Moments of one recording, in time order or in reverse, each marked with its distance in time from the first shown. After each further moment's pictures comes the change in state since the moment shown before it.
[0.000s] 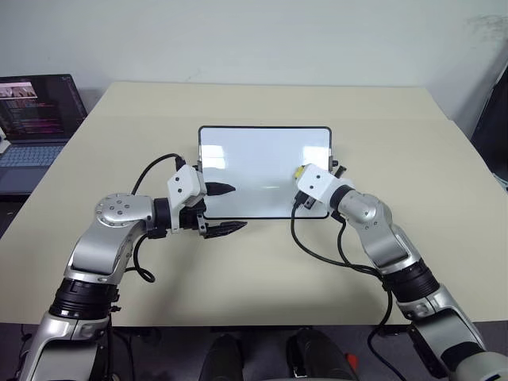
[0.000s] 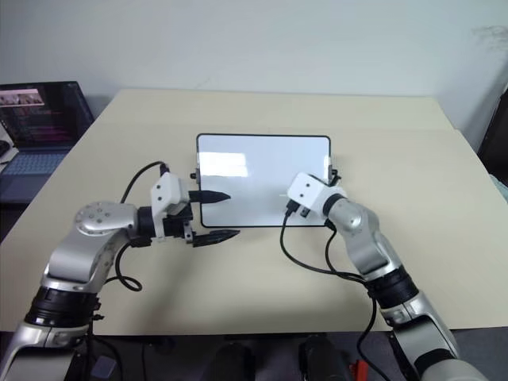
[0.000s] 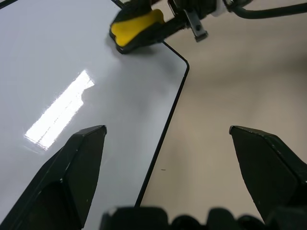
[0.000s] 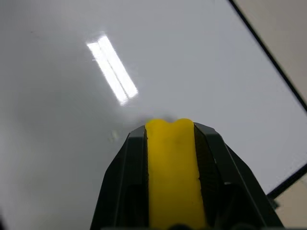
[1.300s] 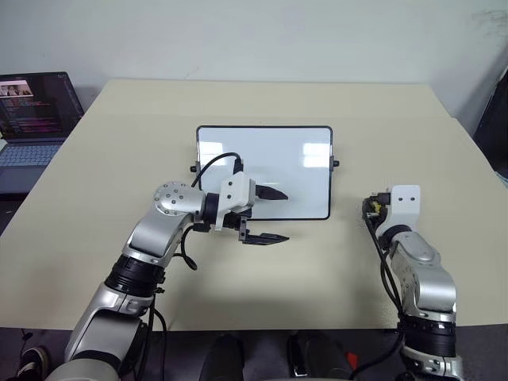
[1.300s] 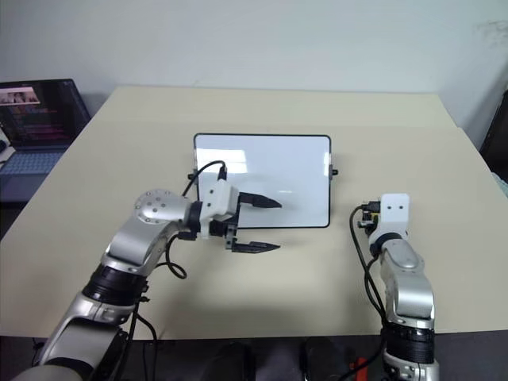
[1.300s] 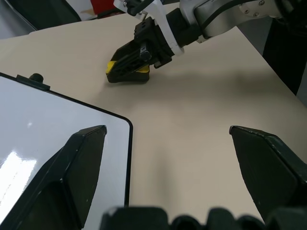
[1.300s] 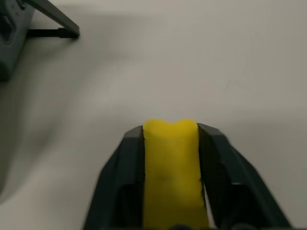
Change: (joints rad) left arm -0.173 -0.175 -0.203 0.091 0.068 -0.160 -0.134; right arm 0.304 0.230 -0.555 -0.216 0.353 0.333 -0.333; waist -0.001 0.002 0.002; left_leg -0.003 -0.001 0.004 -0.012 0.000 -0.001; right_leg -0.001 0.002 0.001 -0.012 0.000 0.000
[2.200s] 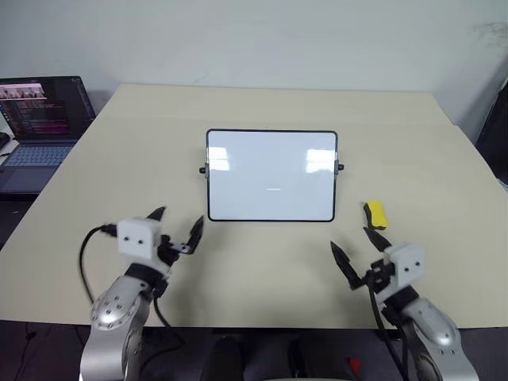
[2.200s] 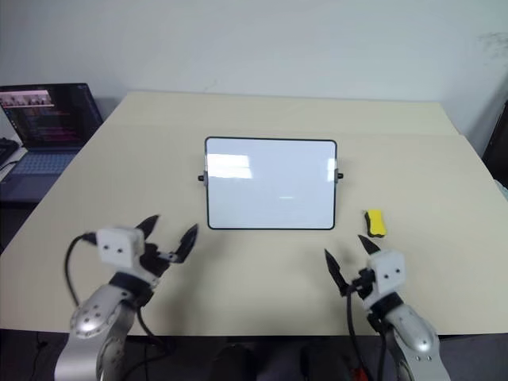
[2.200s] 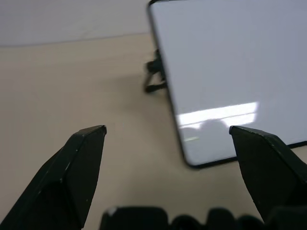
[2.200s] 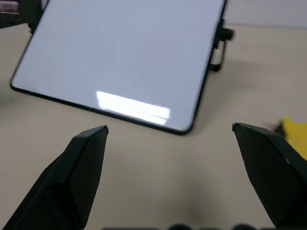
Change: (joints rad) left arm 0.814 -0.272 0.510 -0.486 0.085 0.088 0.934; right arm 0.626 -0.080 0.159 -0.234 0.185 -0.613 0.261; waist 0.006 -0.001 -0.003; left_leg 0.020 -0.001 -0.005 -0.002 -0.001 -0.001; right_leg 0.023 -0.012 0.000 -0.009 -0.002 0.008
